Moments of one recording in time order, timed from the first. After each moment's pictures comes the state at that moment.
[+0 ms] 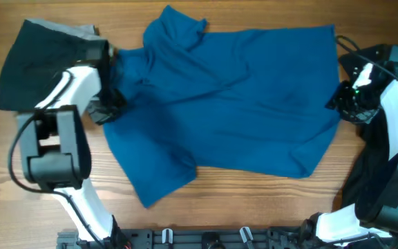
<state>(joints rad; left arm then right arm) 0.06 2.04 1.35 -0.94 -0.07 -0.58 -0.32 1.70 1.33 -1.07 -0.17 0.21</state>
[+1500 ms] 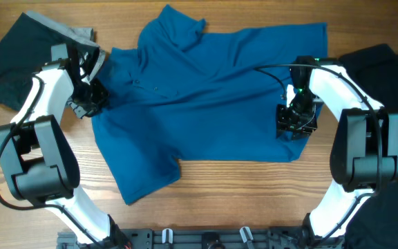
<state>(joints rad) 0.20 1.95 1.36 -0.89 0.16 -0.44 0.04 1.98 1.32 -1.21 -0.11 0.16</state>
